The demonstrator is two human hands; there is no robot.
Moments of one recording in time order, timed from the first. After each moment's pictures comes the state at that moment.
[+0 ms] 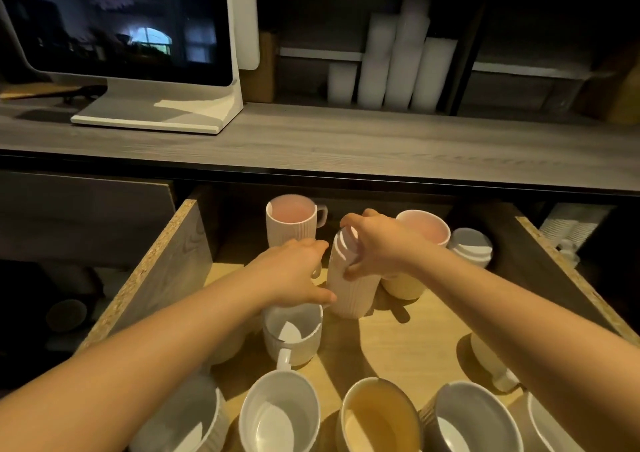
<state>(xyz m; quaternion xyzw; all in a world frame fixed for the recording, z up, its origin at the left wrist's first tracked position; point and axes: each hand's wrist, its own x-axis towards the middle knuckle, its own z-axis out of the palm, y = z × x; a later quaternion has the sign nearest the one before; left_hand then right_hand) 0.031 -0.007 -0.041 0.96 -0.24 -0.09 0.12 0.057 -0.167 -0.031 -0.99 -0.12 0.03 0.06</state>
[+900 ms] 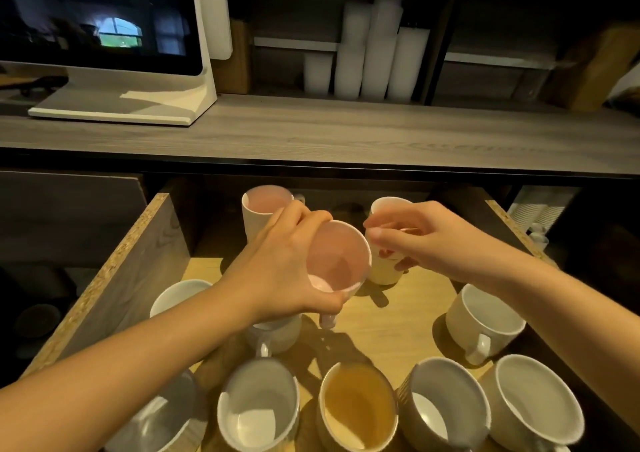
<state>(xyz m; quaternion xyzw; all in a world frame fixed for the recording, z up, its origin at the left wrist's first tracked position) -0.007 -0.013 -0.031 0.92 -0.31 0.12 0.24 -0.034 -0.208 0.021 -0.92 -0.07 0.02 0.38</state>
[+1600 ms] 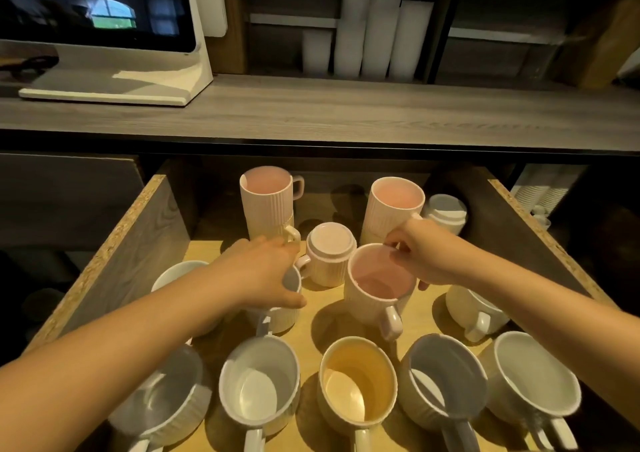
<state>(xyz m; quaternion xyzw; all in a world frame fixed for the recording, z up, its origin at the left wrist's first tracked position) 0.006 -0.004 -0.056 0.96 -0.25 -0.08 0.01 -0.013 -0.226 -0.033 -0.99 -0.03 0.09 0.13</state>
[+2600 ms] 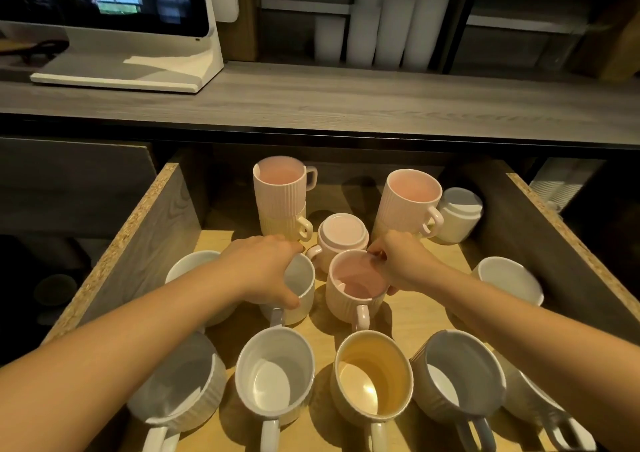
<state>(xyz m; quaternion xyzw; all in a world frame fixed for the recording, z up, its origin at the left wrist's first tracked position) 0.017 0.015 -0.078 0.97 -0.24 -0.09 0.03 0.011 -0.194 -0.086 -0.98 0.00 0.10 0.17</state>
